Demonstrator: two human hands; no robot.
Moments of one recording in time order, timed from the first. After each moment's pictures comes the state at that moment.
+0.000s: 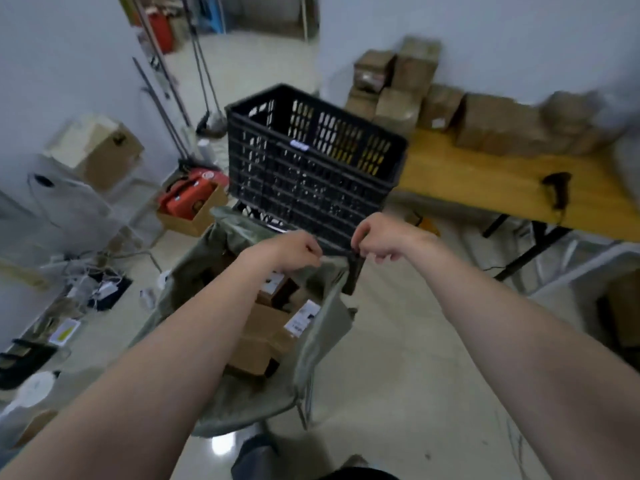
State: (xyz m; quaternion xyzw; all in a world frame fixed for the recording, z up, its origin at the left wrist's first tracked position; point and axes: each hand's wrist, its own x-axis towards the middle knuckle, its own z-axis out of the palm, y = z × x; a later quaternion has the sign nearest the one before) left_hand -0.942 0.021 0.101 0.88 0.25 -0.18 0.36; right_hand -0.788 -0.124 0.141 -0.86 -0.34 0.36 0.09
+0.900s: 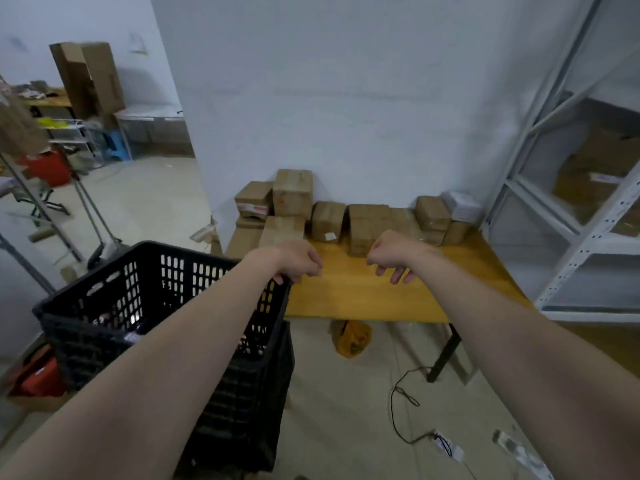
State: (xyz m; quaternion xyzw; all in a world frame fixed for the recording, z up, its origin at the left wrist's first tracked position) left_hand -0.513 0.010 0.241 0.93 0.14 -0.18 0.29; right_hand -0.414 -0.197 0.263 -0.93 -0.19 0.25 0.17
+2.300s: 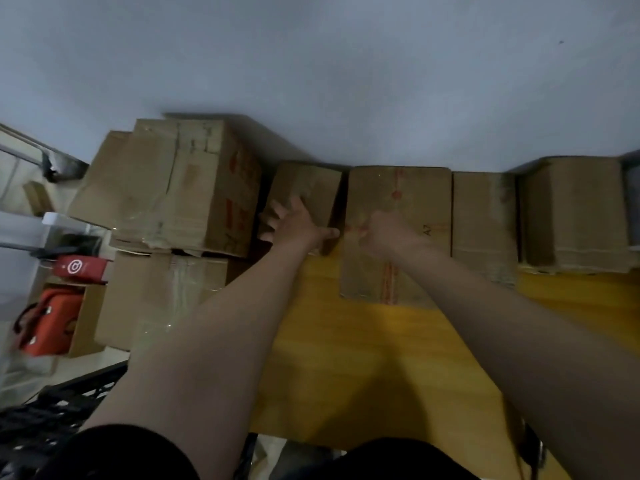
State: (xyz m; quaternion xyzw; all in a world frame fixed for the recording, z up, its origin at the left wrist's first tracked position) left_hand 0.155 0.198 -0.072 0.81 0.49 -0.23 0.22; right_hand 0.245 0.048 -0.053 -0.87 -0.29 0.39 0.07
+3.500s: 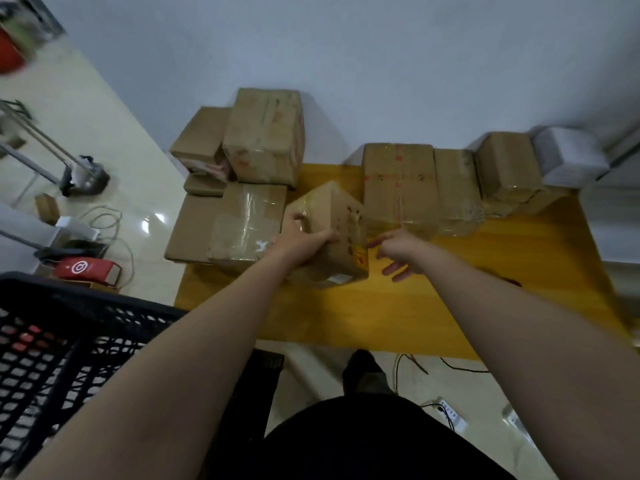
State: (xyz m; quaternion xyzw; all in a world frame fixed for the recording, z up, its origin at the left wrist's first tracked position) left_hand -0.140 0.135 0.031 0.74 0.44 -0.09 0.50; right_hand -0.014 -0.056 0.036 -0.84 -0.05 0.47 0.26
